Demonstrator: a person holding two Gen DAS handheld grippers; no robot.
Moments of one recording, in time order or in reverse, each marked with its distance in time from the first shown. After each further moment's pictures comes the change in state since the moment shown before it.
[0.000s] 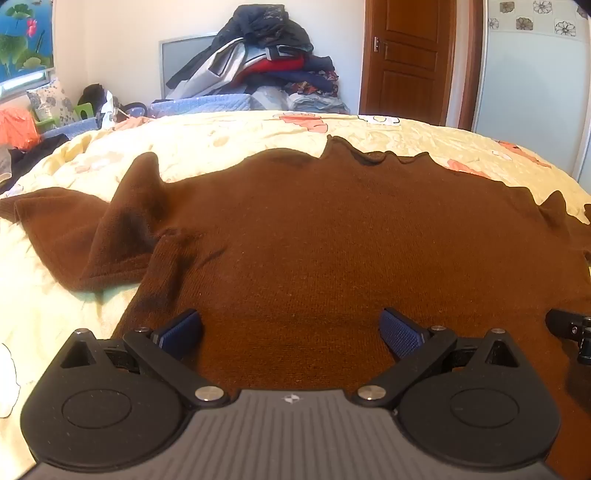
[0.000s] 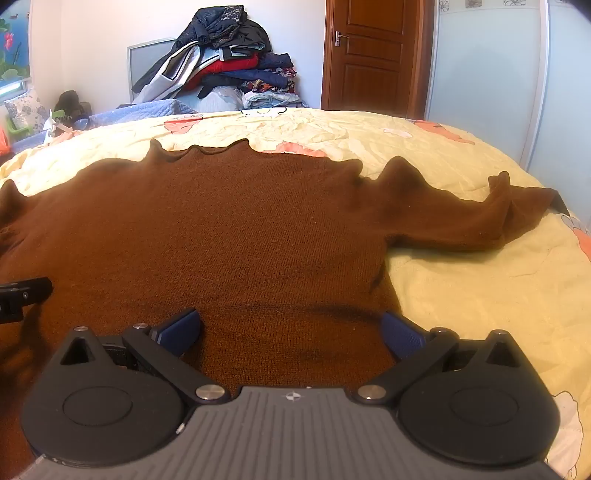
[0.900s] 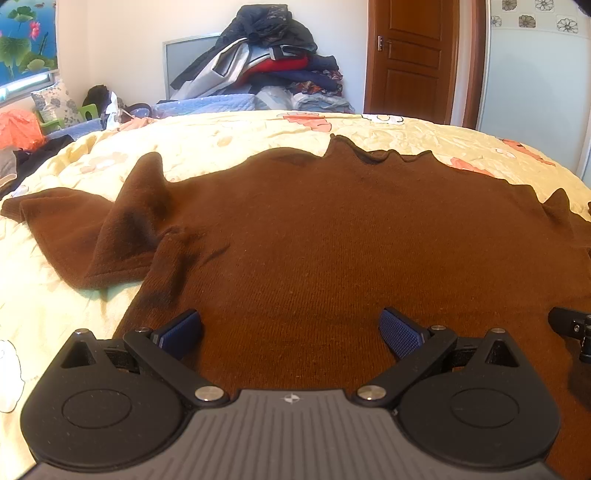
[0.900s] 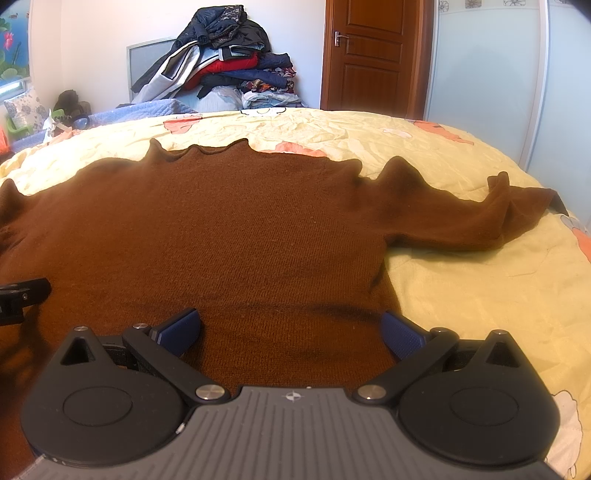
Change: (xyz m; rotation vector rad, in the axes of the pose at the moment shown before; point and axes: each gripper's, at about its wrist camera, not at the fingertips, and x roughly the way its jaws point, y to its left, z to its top) left arm -0.003 -0.001 -0.001 -0.010 -0.002 0.011; right arm 0.000 -0.001 0.000 0.000 0.000 0.000
